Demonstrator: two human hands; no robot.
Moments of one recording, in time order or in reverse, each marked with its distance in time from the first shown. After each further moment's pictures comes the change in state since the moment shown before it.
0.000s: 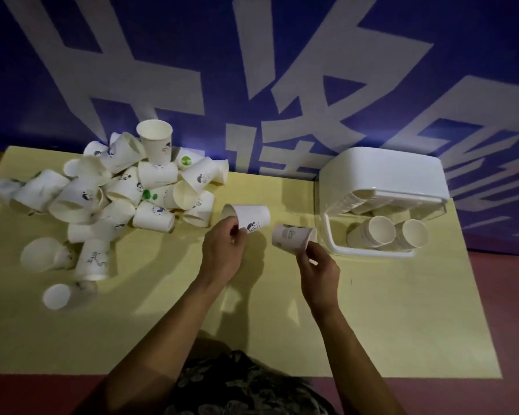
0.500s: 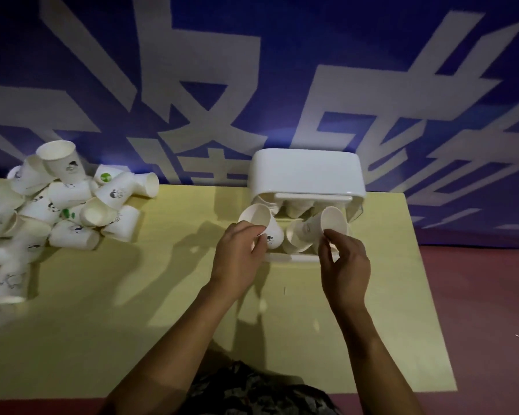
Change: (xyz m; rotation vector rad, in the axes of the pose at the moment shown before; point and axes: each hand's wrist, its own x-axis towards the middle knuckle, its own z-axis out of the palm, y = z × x) left_hand -0.036 0.144 0.184 0.149 -0.053 0.350; right_hand 0.102 0.068 -0.210 -0.269 0.275 -0.337
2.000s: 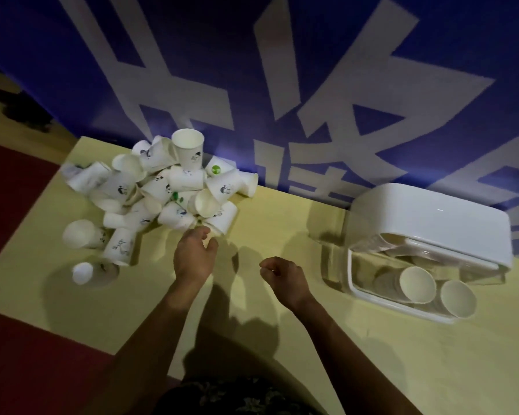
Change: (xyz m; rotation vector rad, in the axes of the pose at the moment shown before) left_hand -0.017 -0.219 -0.160 0.169 0.209 -0.711; right_hand -0.059 -0.147 0.211 0.123 -1.053 0.148
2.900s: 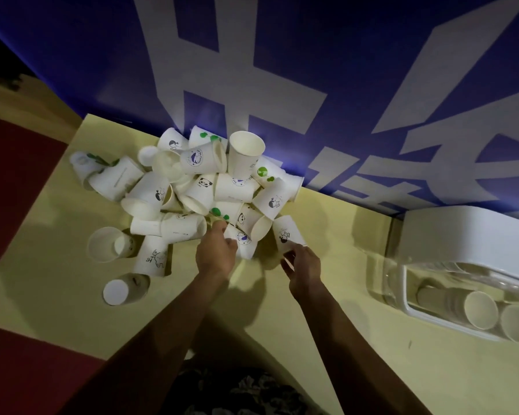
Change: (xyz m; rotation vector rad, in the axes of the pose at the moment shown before) left_hand 0.099 -0.068 -0.021 0.027 -0.222 -0.133; right_hand 0.098 -0.081 0.094 1.026 0.397 0.593
